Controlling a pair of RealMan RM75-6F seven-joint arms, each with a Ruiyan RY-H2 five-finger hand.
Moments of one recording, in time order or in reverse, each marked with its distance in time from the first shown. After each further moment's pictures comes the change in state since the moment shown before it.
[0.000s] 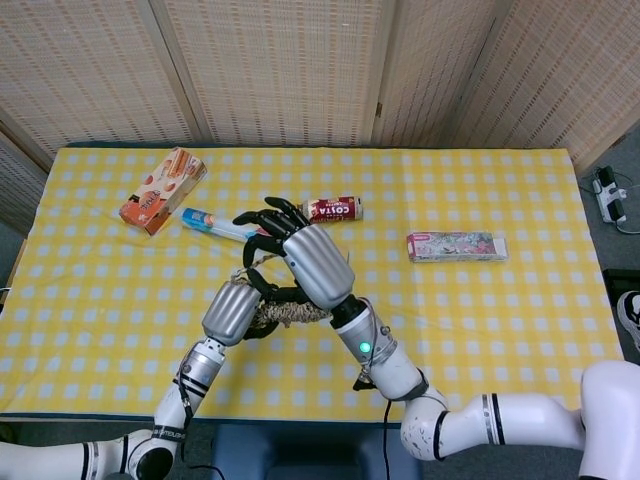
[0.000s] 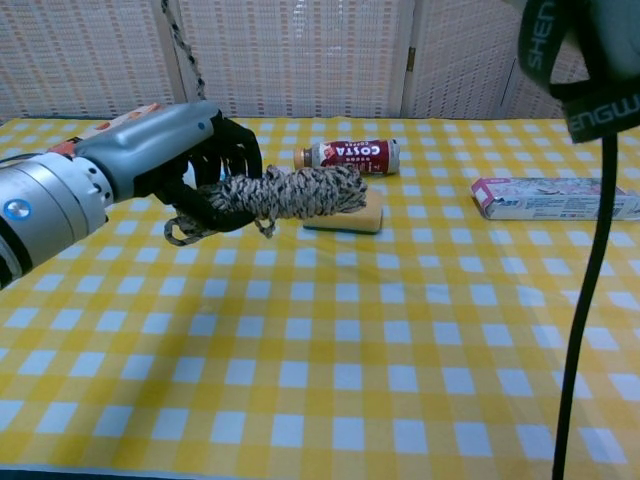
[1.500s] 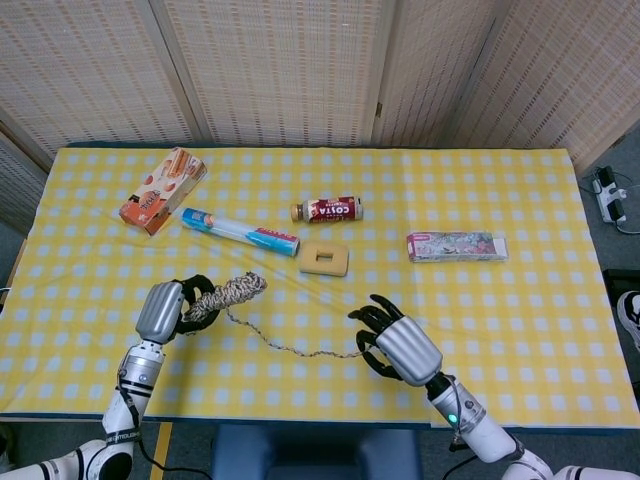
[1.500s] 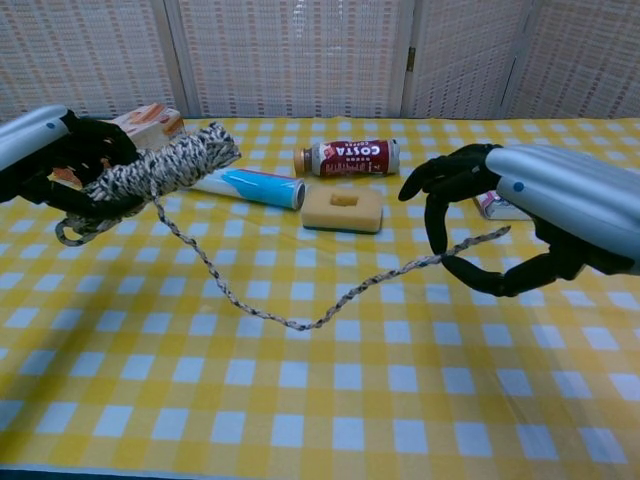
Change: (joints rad) left arm 0.180 0.106 0.037 0.142 0.159 0.075 -0.530; right arm -0.442 0.115 -0.492 0.231 -0.457 0.059 0.016
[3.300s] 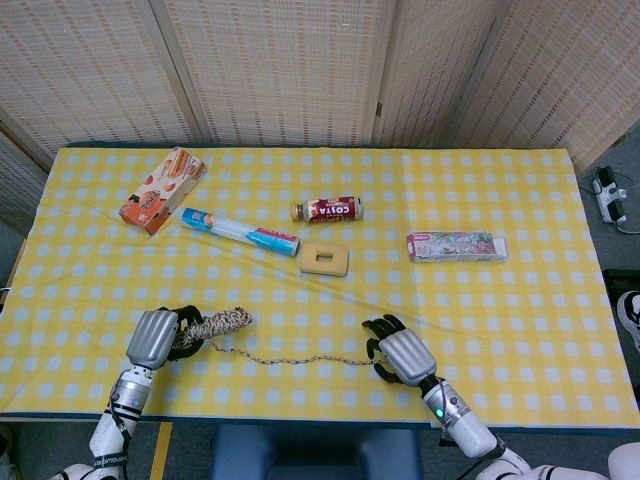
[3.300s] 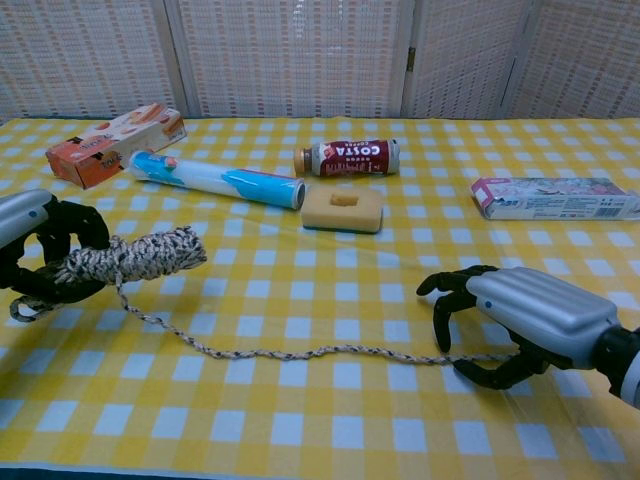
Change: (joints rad) left arm 0.070 -0.020 0.145 0.136 0.042 0.022 0.128; right arm -0.032 -0.182 -0.020 0.257 0.193 -0.199 -0.029
